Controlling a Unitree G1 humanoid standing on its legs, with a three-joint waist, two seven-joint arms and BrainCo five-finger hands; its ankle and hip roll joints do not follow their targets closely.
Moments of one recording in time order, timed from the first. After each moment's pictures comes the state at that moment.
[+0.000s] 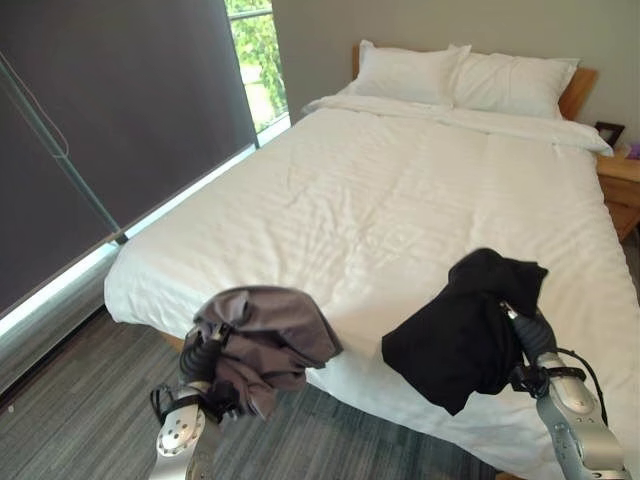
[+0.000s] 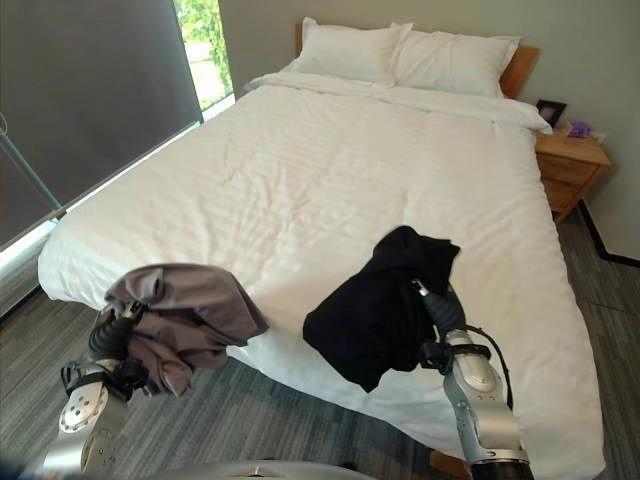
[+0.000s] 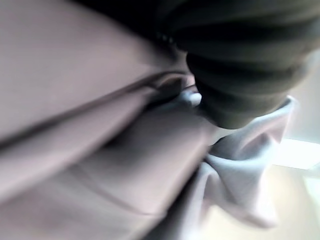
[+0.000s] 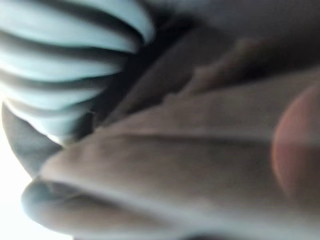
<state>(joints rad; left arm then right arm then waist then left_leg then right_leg) 0.27 0.26 0.21 0.06 -0.44 -0.05 0.17 0.14 -0.36 -0.10 0.02 0.37 0.02 -0.01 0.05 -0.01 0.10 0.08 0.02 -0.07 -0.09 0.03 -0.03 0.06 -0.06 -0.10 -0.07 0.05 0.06</state>
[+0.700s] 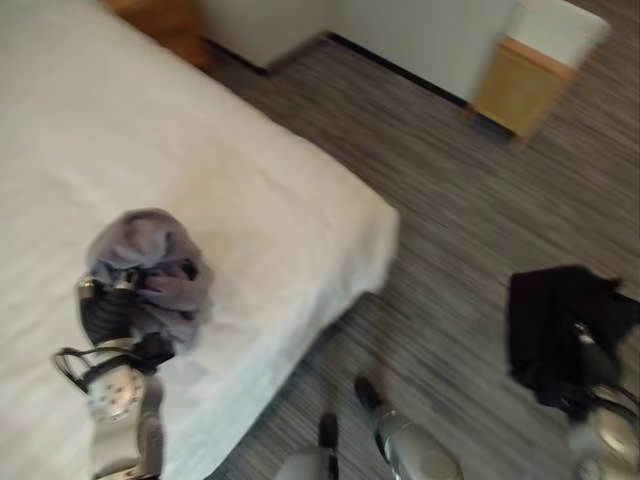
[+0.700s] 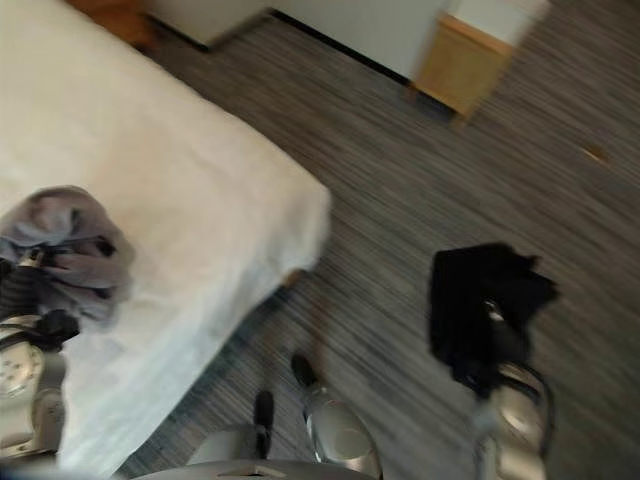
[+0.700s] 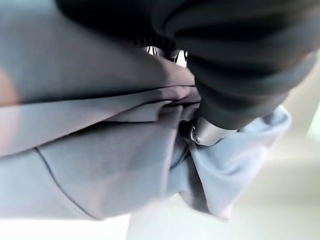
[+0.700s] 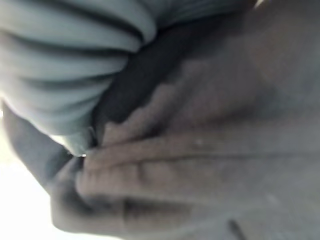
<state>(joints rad) 0.10 0.30 0.40 -0.04 -0.41 -0.12 0.23 0.17 -0.25 -0.27 -0.03 0.37 0.00 -0.09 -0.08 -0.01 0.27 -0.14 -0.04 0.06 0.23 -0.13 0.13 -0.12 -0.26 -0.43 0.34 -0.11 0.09</state>
